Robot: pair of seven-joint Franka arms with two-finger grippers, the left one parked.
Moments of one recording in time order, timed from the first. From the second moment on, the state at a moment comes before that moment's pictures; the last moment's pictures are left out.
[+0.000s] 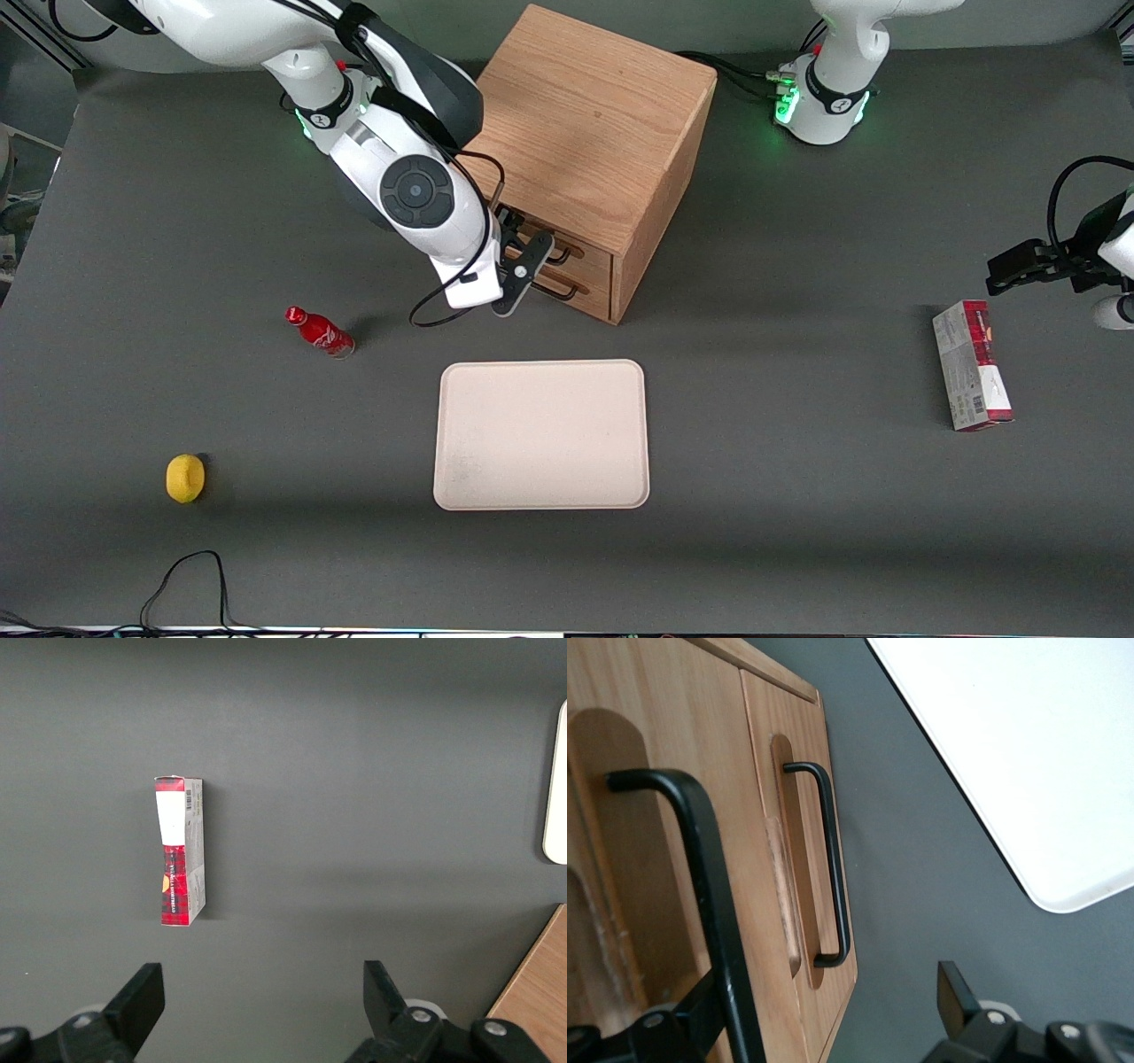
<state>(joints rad) -0.01 0.50 0.79 -1.60 -0.16 1.81 -0.18</state>
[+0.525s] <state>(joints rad) -0.01 0.52 0.79 -1.60 -0.20 1.84 -0.18</state>
